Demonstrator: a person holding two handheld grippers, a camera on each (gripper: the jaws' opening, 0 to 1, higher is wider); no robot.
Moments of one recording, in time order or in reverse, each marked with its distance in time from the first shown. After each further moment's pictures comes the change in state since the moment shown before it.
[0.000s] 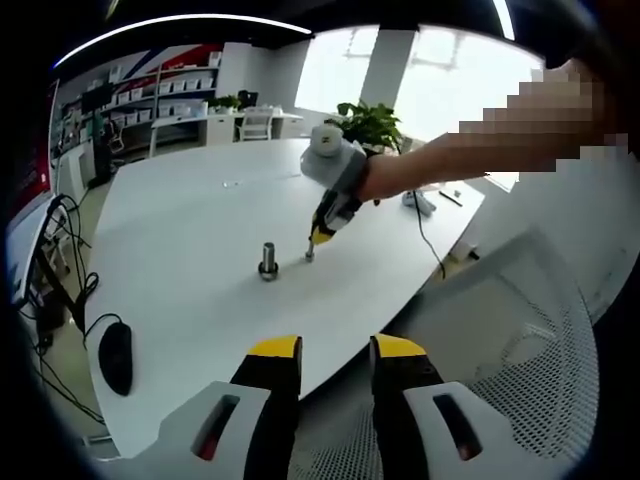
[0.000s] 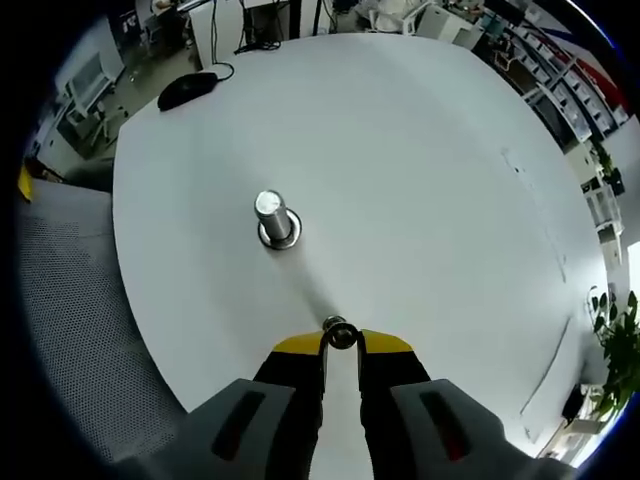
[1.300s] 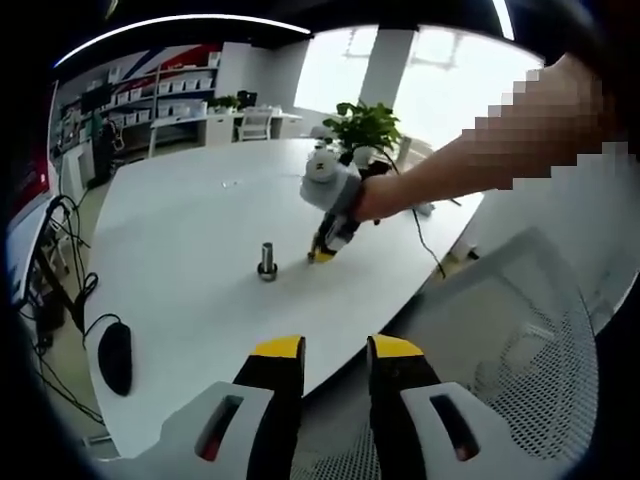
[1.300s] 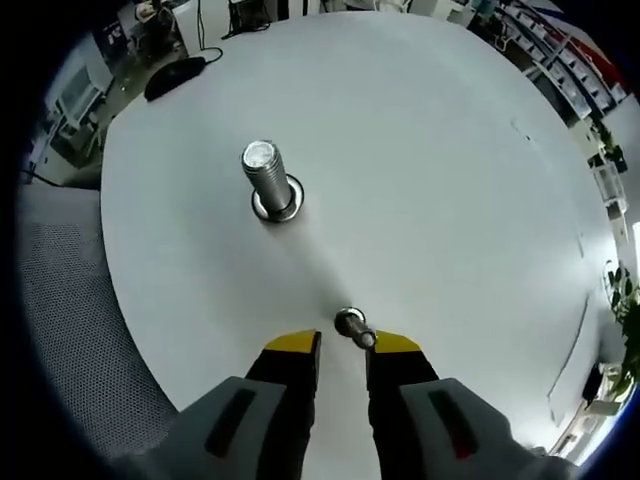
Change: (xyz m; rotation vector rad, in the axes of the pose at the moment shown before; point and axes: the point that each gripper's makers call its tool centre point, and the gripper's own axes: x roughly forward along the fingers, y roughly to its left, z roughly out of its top) left arm 0.001 0.000 -0.001 -0.002 0.005 -0.003; right arm 0.019 0.020 -0.025 0.064 0.025 0.019
